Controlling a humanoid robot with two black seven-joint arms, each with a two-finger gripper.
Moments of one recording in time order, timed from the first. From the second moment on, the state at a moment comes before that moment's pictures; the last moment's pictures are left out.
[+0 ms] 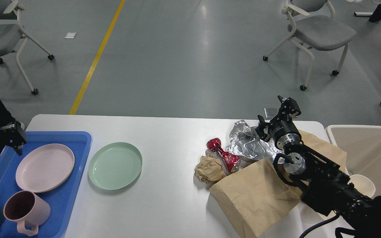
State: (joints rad) left arm -1.77 0.51 1.62 -0.86 0.01 -0.96 -0.06; right arm 0.68 -0.10 0.66 0.49 0.01 0.09 0.39
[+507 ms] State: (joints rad) left arm -1.98 0.34 1.52 -1.03 0.01 -0.96 -0.05; right arm 0.68 -0.10 0.66 0.49 0.01 0.09 0.39
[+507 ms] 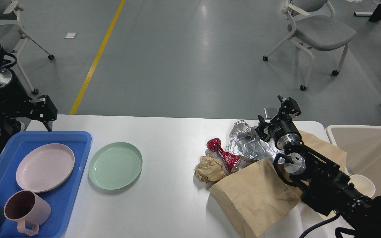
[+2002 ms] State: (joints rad) left arm -1.20 0.21 1.12 -0.55 0.01 -0.67 -0.04; right arm 0.68 -0.10 0.66 0.49 0.01 0.09 0.39
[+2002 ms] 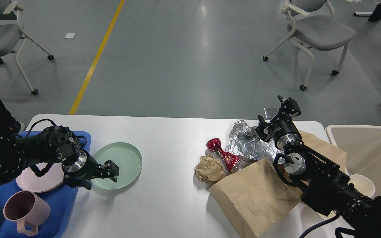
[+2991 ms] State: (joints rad) left arm -1.11 0.19 1.05 -0.52 0.01 -0.69 -0.04; right arm 0.68 -0.10 0.66 0.49 0.01 0.09 0.39
